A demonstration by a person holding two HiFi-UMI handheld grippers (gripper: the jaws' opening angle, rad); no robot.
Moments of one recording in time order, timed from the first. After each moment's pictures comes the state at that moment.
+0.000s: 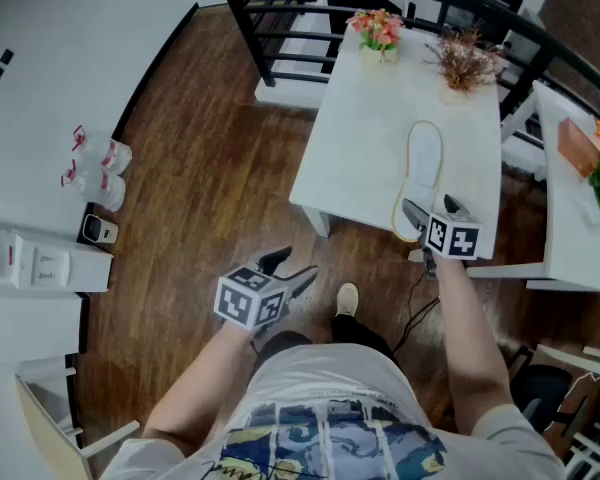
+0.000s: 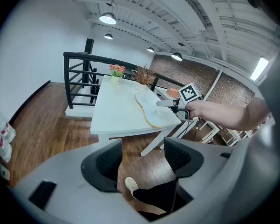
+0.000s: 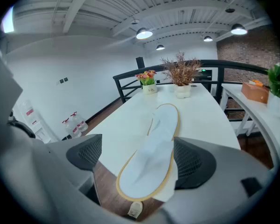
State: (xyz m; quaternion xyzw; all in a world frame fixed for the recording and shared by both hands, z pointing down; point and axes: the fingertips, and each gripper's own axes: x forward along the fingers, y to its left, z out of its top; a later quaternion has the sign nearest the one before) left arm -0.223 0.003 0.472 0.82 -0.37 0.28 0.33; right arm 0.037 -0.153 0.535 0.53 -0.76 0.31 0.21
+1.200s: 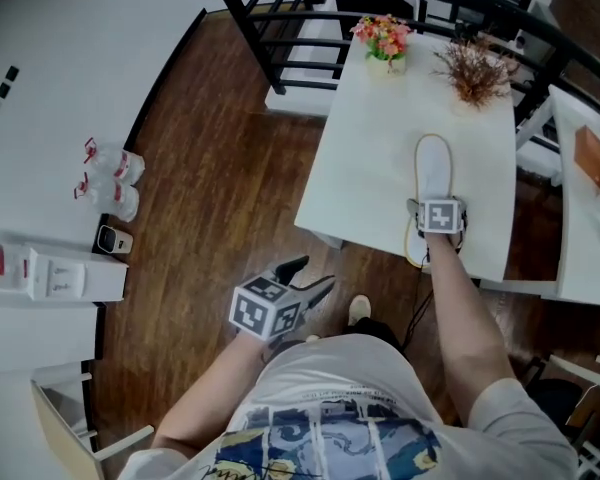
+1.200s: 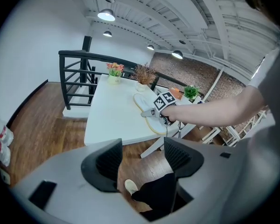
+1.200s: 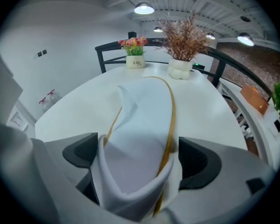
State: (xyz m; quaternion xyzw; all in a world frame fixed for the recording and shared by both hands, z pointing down) left arm -0.187 -0.060 0.478 0.82 -0.36 0.28 0.33; right arm 0.080 -0.259 0.643 0.58 -0.67 0.29 0.36
